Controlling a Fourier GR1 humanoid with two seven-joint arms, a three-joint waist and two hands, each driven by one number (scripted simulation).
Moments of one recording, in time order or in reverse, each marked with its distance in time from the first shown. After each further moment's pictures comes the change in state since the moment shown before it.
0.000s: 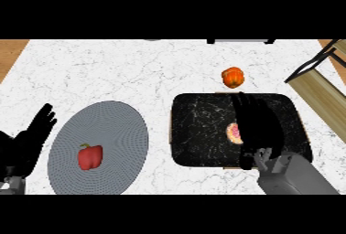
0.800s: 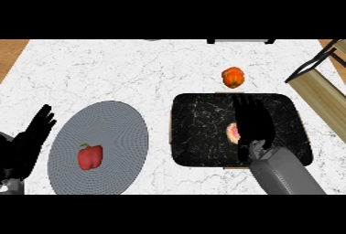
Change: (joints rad) left arm 0.016 -0.058 0.075 -0.033 -0.070 -0.064 0.022; right arm 0.039 0.103 -0.099 0.220 0.208 -0.067 -0.182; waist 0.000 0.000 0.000
